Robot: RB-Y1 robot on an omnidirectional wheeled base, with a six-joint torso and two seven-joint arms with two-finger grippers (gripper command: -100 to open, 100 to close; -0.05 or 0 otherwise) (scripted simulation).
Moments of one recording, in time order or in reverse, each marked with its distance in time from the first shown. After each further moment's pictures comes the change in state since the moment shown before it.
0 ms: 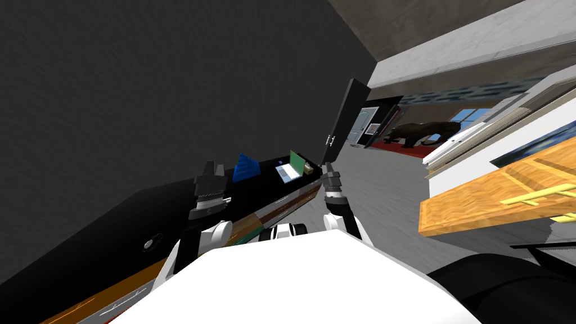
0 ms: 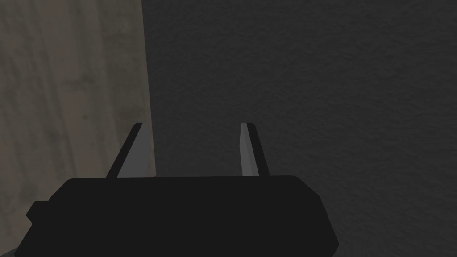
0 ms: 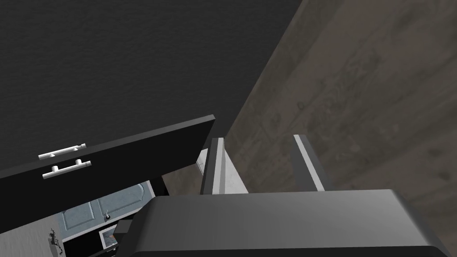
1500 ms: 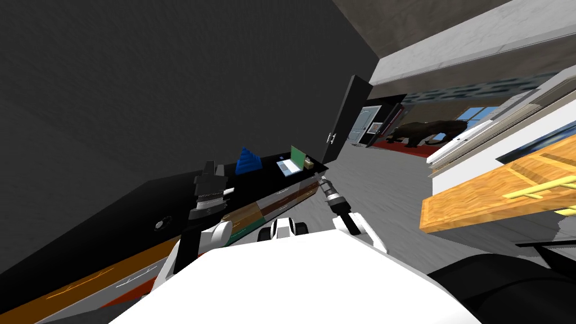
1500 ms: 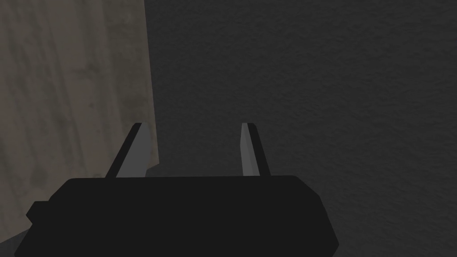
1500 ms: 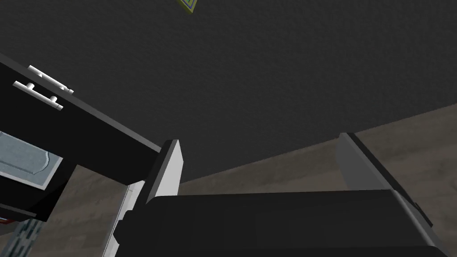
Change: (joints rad) left arm 0.000 0.000 0.000 0.001 0.000 0.000 0.000; right arm -0.022 -0.243 -0.068 0.161 0.344 0.197 0.217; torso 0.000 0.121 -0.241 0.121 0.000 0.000
